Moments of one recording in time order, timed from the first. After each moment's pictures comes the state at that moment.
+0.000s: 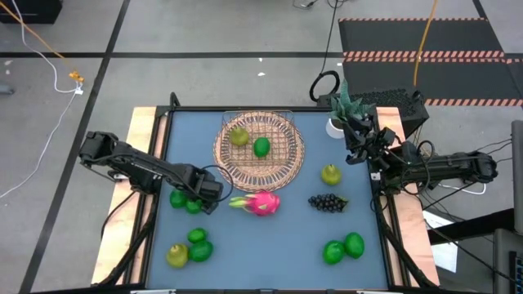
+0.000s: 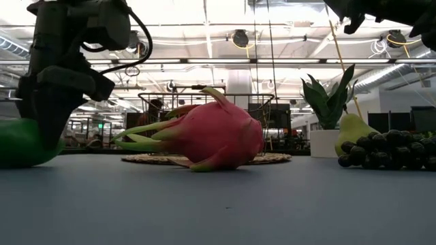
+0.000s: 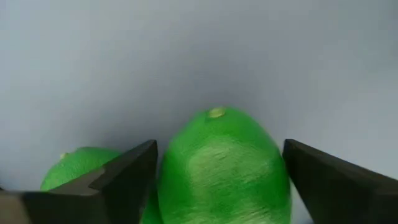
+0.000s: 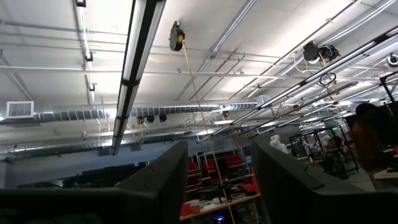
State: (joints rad) left arm -0.20 1.45 0.79 -0.92 0.05 -1.08; right arm -0.08 0.67 0.22 1.16 0.39 -0.04
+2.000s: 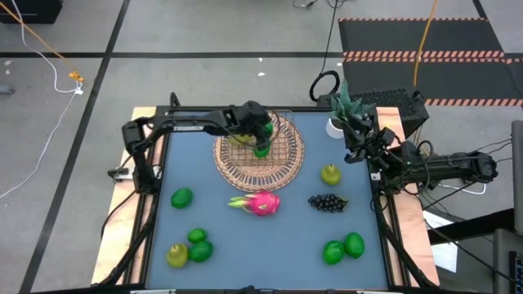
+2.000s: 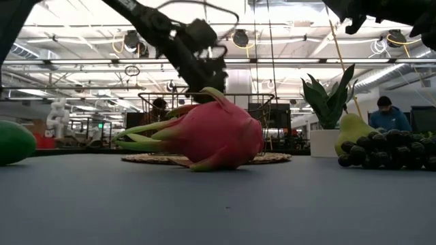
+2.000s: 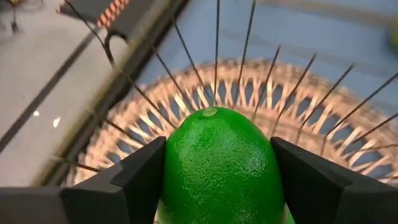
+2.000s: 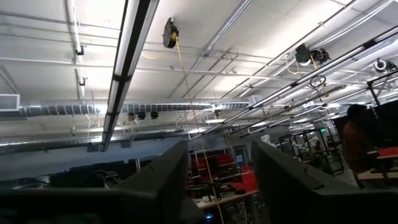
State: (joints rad) left arm 0.39 1.85 1.32 -0.22 -0.07 0.05; right arm -0.08 0.67 0.22 1.15 0.42 -0.08
